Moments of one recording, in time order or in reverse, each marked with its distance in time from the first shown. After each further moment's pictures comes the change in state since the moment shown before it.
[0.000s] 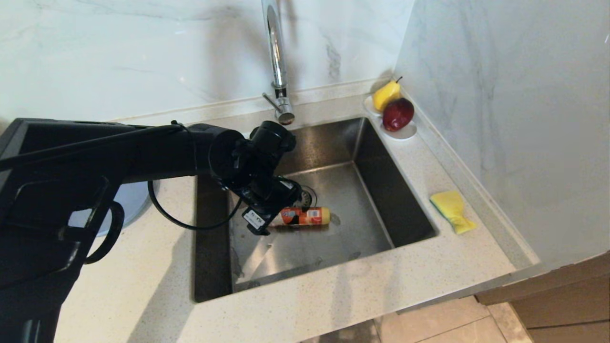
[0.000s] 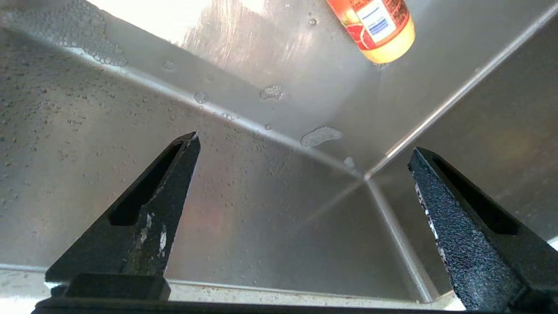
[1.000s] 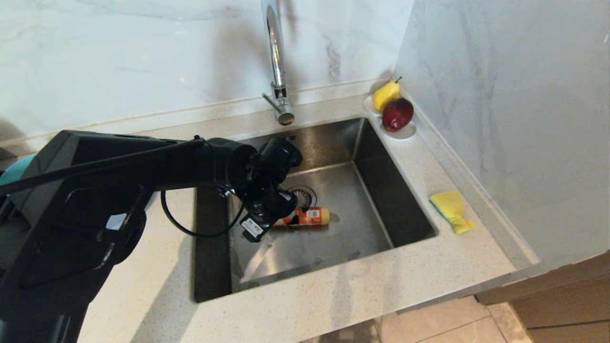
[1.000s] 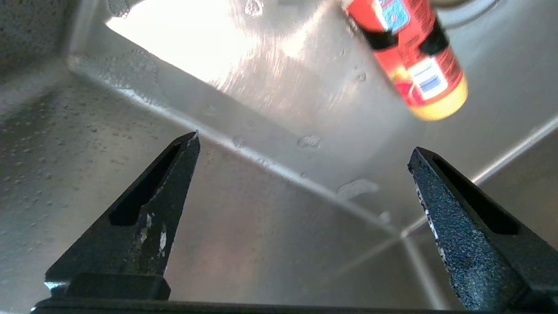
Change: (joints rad) left arm -0.004 0.068 -0.007 0.021 0.161 -0.016; right arm 0.000 0.000 0.000 0.000 0.000 0.000
